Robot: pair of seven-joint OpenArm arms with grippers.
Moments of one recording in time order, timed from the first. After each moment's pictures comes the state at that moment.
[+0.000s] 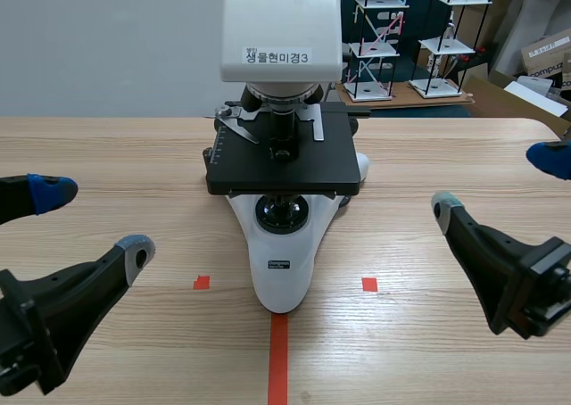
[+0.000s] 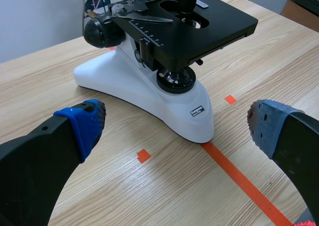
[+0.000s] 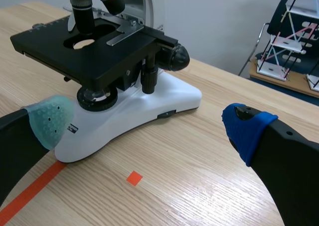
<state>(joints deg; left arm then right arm) 48.0 -32.6 -8.2 120.1 -21.8 -26.5 -9.8 -45.5 30.8 12.9 114.1 16.7 24.3 18.5</state>
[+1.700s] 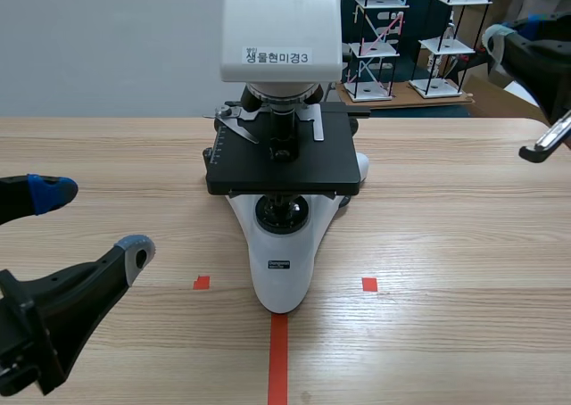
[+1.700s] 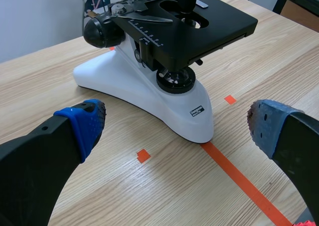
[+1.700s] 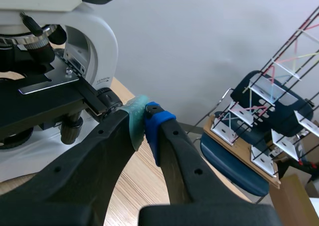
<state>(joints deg) 48.0 -32.6 -8.2 120.1 -21.8 -26.4 -9.9 -14.5 49.2 3.0 102.7 16.9 23.2 17.6</state>
